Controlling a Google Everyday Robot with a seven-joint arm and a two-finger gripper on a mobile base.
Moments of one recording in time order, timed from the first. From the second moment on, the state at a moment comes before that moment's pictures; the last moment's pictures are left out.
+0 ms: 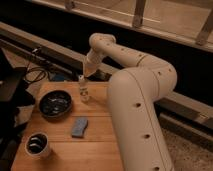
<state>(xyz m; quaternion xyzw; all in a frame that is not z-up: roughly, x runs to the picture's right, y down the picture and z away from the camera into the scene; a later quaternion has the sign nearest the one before) -0.109 -0.085 0.869 -0.35 0.04 0.70 0.62</state>
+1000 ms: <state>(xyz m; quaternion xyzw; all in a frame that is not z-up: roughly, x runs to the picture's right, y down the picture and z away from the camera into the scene) -0.081 0.005 0.760 -0.38 0.11 0.63 0.67</state>
